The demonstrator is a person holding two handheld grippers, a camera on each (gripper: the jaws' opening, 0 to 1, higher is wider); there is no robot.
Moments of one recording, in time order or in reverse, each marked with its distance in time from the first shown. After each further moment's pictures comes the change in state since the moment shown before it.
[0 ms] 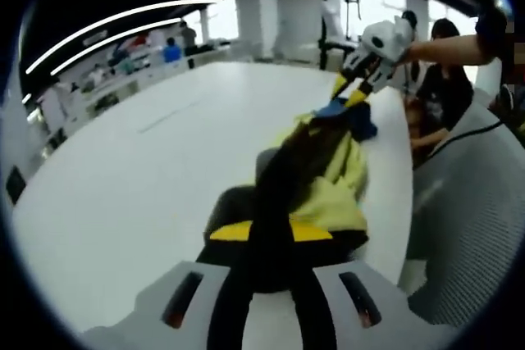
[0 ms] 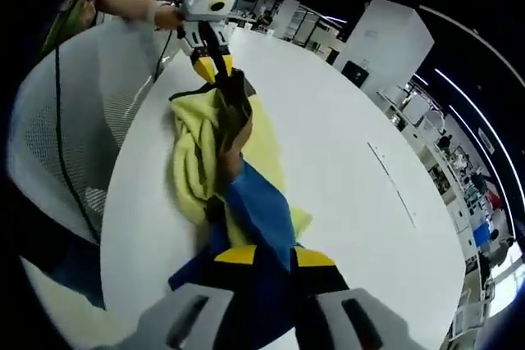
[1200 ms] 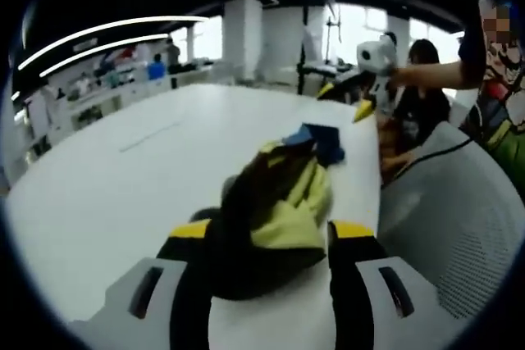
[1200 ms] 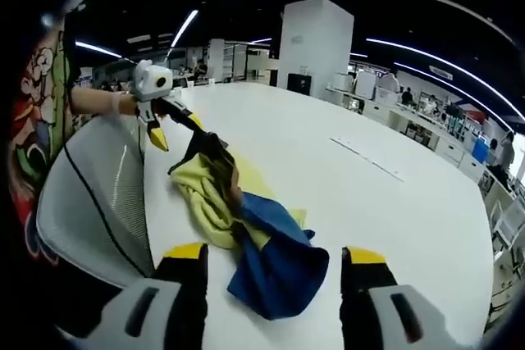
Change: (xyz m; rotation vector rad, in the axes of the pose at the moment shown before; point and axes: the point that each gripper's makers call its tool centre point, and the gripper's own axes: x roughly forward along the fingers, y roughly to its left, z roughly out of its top) left arm -0.017 -0.036 0.026 0.012 -0.115 -0.121; right arm -0.058 0.011 0.016 0.455 -0.186 -0.012
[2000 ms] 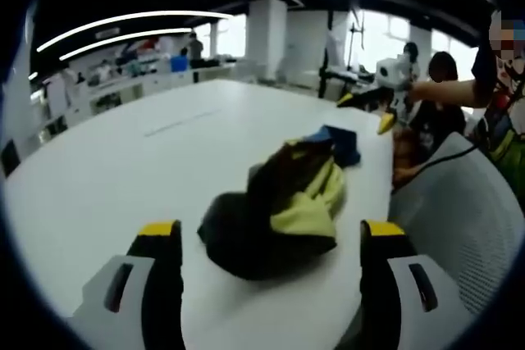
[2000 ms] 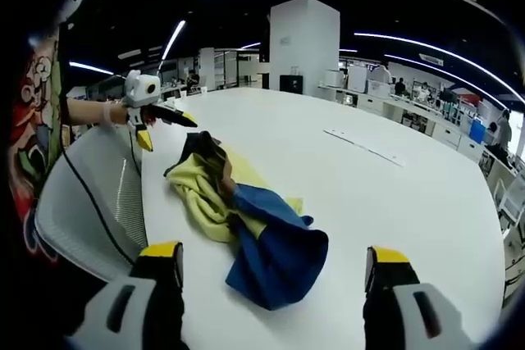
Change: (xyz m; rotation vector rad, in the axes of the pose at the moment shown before) left arm -0.019 0.017 -0.010 -0.099 -0.030 0.095; right arm -0.015 -0.007 -0.022 0.080 -0.042 -0.061
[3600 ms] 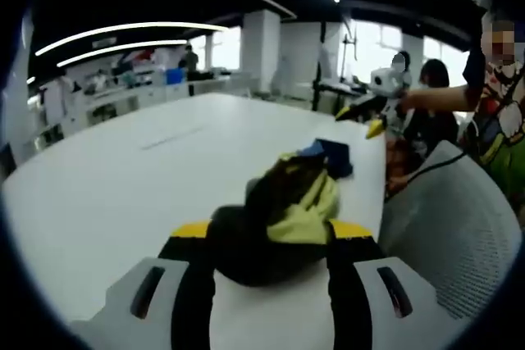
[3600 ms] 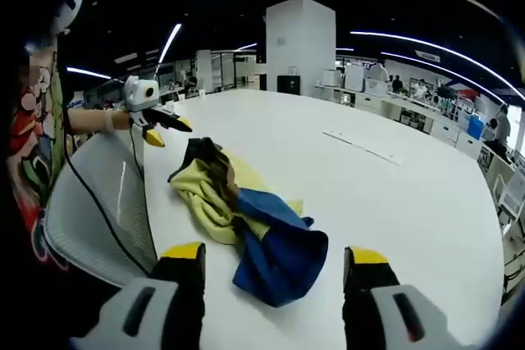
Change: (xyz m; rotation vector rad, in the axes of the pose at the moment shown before) left arm -0.012 -0.005 0.016 0.008 -0.059 -0.028; right arm -0.008 0.003 0.005 0.022 0.007 0.010
